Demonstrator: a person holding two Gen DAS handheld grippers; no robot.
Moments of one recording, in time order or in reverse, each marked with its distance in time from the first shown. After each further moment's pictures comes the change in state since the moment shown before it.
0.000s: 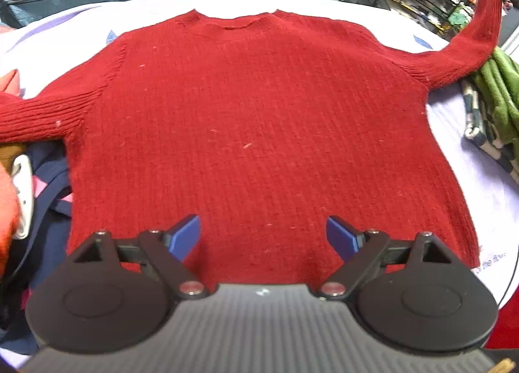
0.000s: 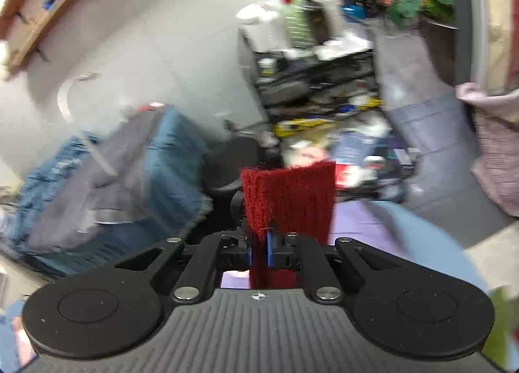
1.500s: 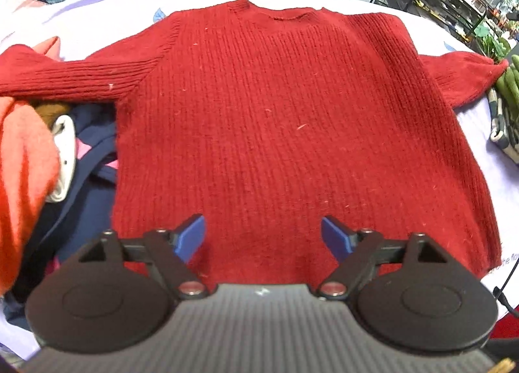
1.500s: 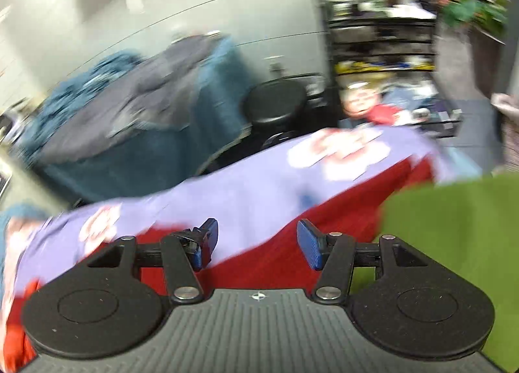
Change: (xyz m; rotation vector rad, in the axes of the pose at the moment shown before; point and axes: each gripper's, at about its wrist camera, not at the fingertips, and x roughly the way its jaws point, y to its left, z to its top) left arm -0.006 0.036 -0.024 -0.072 -0.003 0.045; right arm -0.003 0.034 -0.087 -0.163 0.128 -0.118
